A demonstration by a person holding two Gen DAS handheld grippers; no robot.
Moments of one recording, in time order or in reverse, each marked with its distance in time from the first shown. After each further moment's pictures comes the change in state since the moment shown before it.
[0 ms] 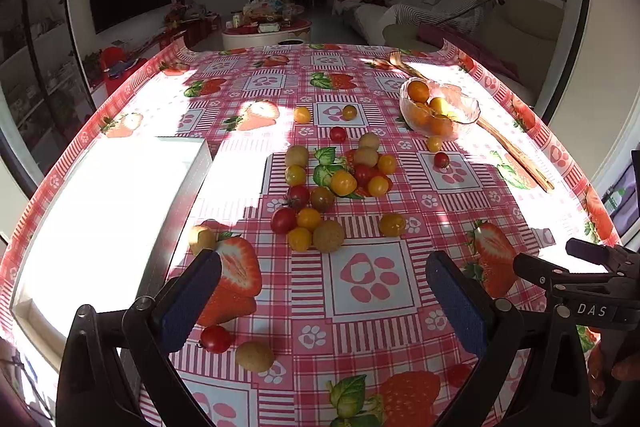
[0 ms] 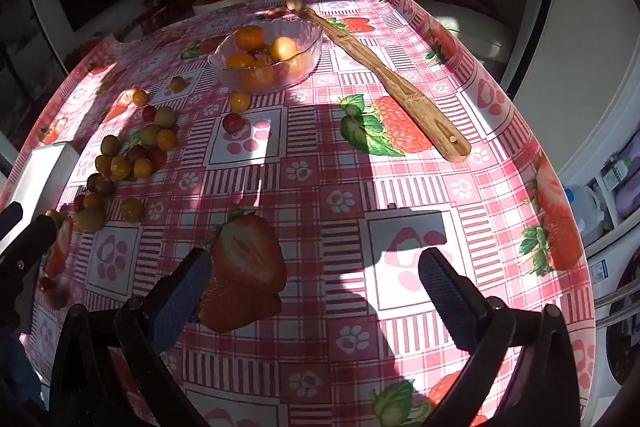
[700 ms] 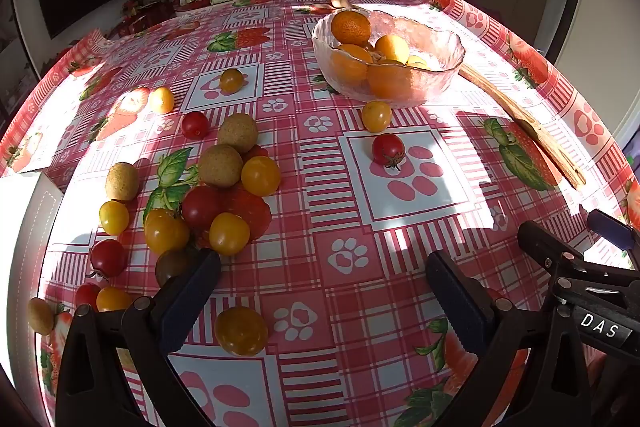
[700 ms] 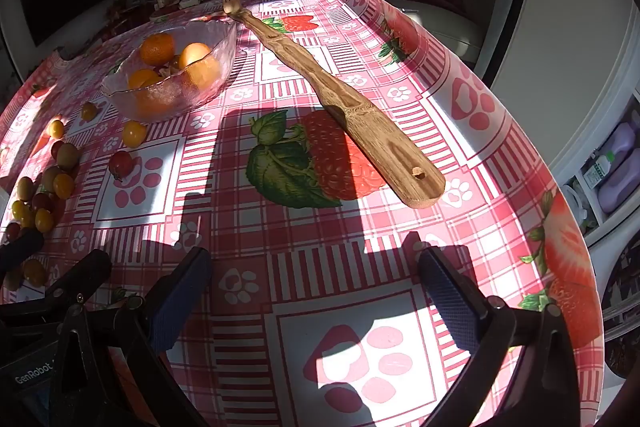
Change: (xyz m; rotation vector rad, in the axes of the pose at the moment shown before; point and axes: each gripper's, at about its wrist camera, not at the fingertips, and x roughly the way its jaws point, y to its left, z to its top) left arm 0.132 -0.109 0.035 0.109 0.124 -0.055; right arm 0.066 -0.058 0.042 0.083 -0.059 -0.172
